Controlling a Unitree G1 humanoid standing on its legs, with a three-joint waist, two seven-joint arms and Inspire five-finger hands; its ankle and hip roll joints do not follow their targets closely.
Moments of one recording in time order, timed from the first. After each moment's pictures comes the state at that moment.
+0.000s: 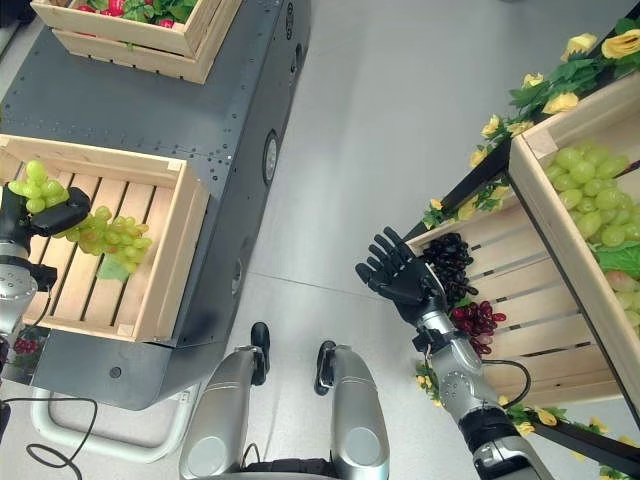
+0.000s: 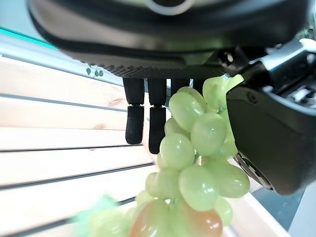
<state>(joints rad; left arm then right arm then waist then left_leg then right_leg) -0.57 0.95 -0.24 0.90 -0.22 -0.13 0.27 -0.20 -0.49 0.24 0.52 1.09 -0.25 0.37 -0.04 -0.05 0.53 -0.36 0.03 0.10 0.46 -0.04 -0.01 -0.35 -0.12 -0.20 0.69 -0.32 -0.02</state>
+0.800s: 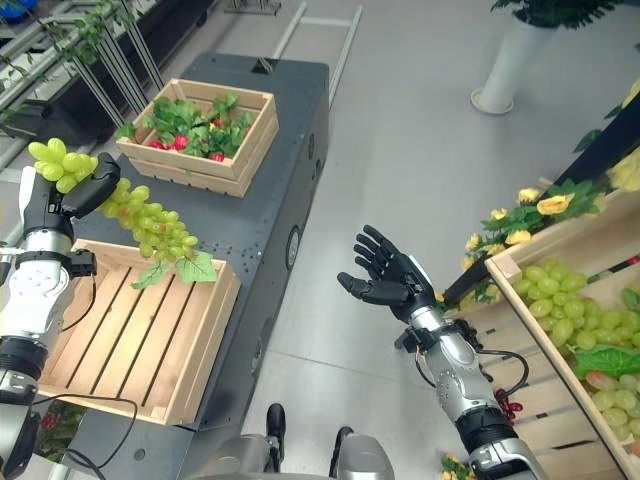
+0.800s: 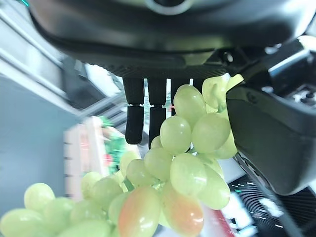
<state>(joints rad) -0.51 0.81 -0.13 0.64 -0.37 -0.31 0.21 -0.23 -0.49 0.23 0.42 0.79 -0.25 0.32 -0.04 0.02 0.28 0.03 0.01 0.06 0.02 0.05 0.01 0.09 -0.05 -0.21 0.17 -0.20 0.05</state>
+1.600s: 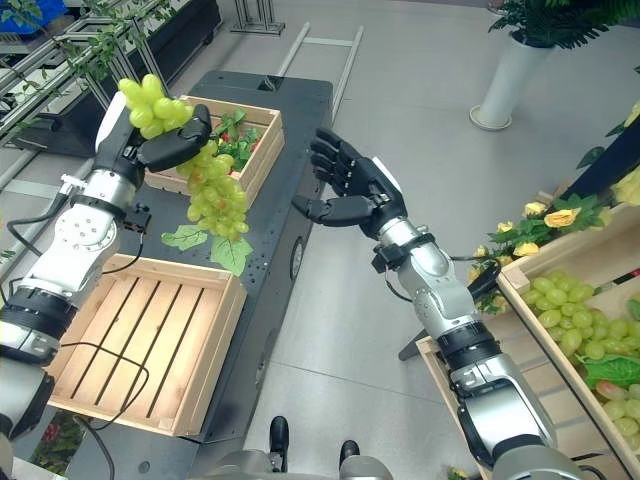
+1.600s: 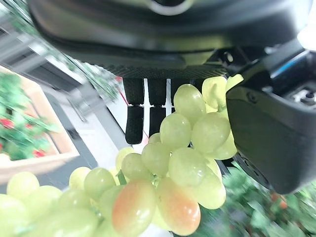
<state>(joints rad) -0.81 0.79 -0.42 0.49 -0.37 -0.30 0.08 -0.63 -0.51 0.33 0.31 0.76 -0.07 0.22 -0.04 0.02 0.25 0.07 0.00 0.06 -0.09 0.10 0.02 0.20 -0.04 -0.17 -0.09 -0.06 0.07</state>
